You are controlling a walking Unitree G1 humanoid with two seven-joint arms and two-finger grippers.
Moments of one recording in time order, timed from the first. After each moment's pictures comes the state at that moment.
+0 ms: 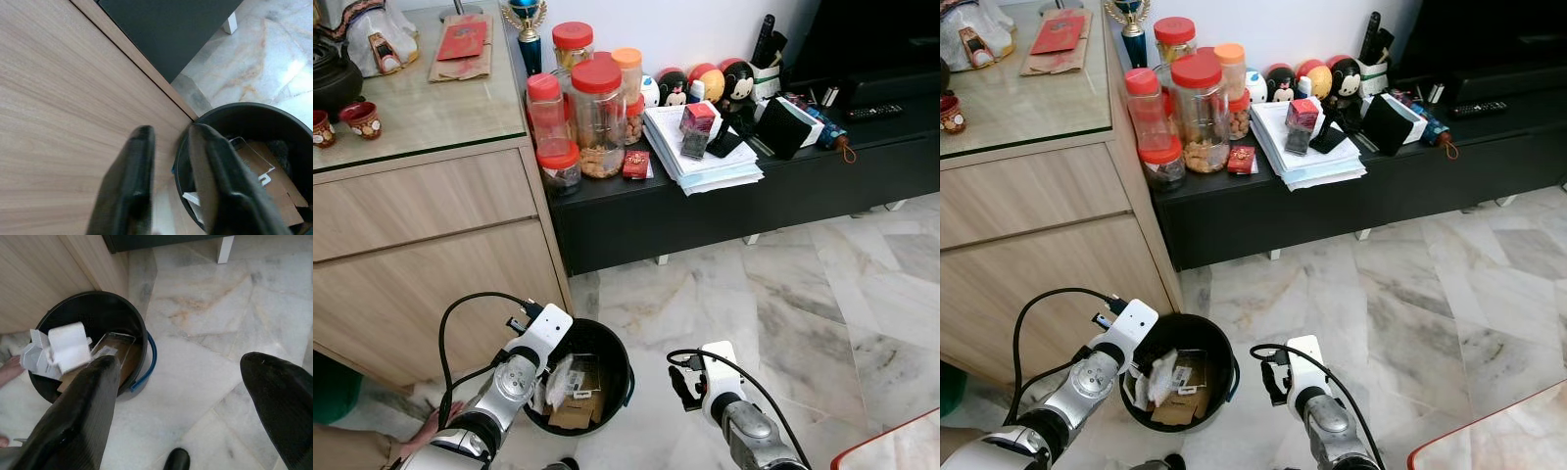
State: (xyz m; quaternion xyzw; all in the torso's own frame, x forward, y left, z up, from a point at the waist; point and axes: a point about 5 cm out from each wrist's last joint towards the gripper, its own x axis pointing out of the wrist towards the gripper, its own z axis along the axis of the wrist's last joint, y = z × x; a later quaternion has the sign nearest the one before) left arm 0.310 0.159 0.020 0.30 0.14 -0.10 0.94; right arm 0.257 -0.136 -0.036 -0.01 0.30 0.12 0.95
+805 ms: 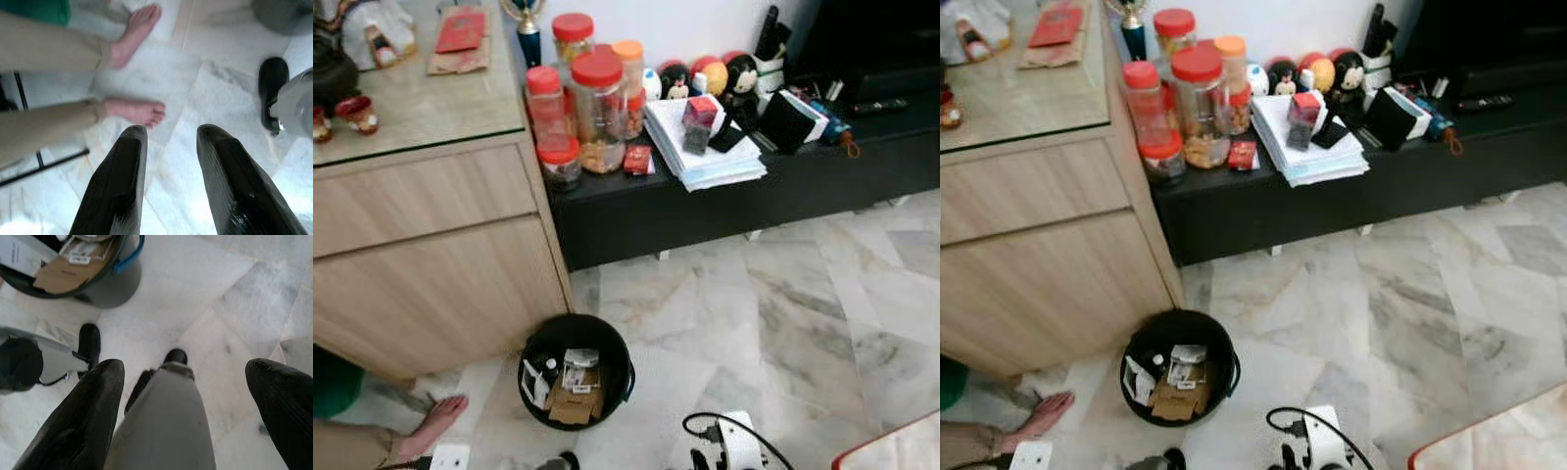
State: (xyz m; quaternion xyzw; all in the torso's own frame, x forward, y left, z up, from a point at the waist) left arm 0.137 0.256 -0.085 0.13 0.45 0.14 0.87; right arm 0.171 -0.162 -0.090 -0.01 0.46 0.07 0.89
